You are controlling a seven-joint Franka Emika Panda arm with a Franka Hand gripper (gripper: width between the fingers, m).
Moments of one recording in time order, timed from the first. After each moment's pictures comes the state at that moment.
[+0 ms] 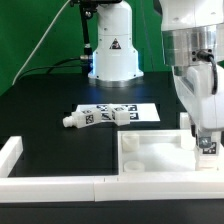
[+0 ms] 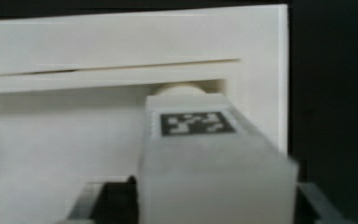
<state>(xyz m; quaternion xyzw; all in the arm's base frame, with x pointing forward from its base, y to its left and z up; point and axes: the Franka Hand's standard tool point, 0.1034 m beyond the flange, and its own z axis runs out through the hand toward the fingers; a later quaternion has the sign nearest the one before) 0.639 0.099 0.071 -0.68 0.72 0.00 0.08</state>
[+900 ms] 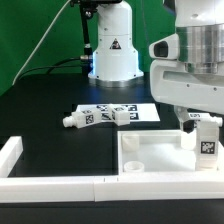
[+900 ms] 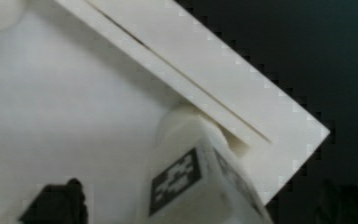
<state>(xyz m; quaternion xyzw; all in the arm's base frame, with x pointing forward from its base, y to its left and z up) 0.633 0.113 0.074 -0.91 0.41 -0.02 0.05</state>
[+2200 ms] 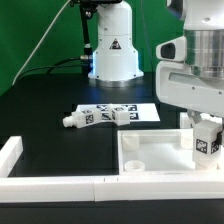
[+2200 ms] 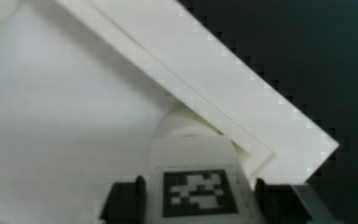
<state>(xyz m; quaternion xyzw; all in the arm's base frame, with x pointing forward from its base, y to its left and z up) 0.632 0.119 0.068 -0.86 0.52 -0.02 0.03</state>
